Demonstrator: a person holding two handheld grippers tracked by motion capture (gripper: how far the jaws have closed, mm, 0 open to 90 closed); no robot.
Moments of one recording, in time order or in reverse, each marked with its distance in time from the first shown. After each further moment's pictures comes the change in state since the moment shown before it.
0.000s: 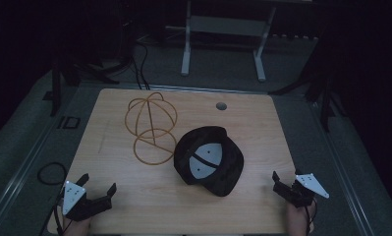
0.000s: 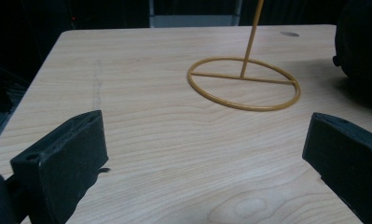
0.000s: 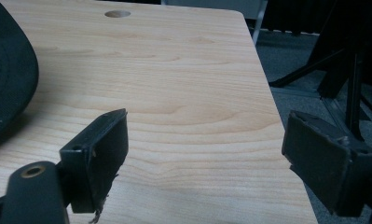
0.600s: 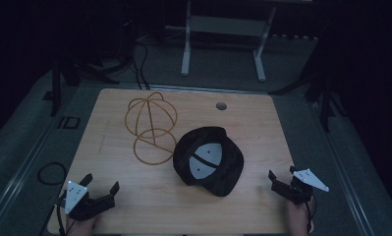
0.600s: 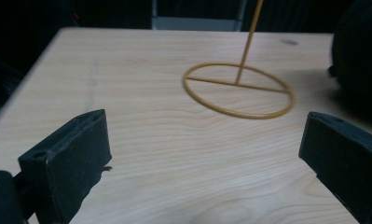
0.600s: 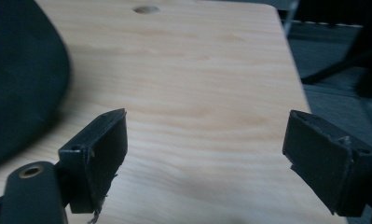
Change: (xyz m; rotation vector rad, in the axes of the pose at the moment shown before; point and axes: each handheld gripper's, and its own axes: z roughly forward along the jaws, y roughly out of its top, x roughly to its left) left arm -0.008 0.003 0.002 -0.007 -0.020 -0.102; right arm 0.002 0.013 0.005 0.040 0.121 -0.008
